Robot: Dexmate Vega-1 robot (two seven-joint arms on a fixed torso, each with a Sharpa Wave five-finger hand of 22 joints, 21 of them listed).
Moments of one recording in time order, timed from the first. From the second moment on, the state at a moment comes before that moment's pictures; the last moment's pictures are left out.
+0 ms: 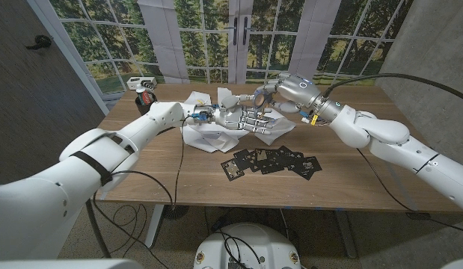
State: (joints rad) left arm 0.20 0.35 0.74 -0.80 -0.86 0.53 -1.38; left_hand 0.64 0.10 0.35 -0.16 0.20 0.51 0.13 0.20 0.18 0.01 0.18 0.21 0.19 -0.12 0.22 0.18 0.17 0.01 0.21 0.25 0.20; right arm -0.78 -0.93 -0.48 -1.83 -0.83 0.37 -0.36; right_hand 1.29 0.08 0.29 -0.18 0.49 0.55 -0.20 0.20 0.44 0.58 -0.19 0.81 0.78 0.83 0.00 0.21 1.10 0.34 -0.04 1.22 0.18
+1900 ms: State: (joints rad) left arm 0.22 0.36 0.70 -0.87 -0.79 0.53 -1.28; left_hand 0.65 0.10 0.36 -0.16 0.22 0.54 0.12 0.20 0.19 0.03 0.17 0.22 0.19 -0.08 0.21 0.18 0.17 0.05 0.21 0.25 0.20; right arm -0.74 -0.95 -0.49 -1.82 -0.81 0.40 -0.24; right_hand 1.29 0.08 0.29 -0.18 0.43 0.55 -0.21 0.20 0.44 0.58 -0.20 0.80 0.79 0.84 -0.02 0.21 1.08 0.33 -0.04 1.24 0.18
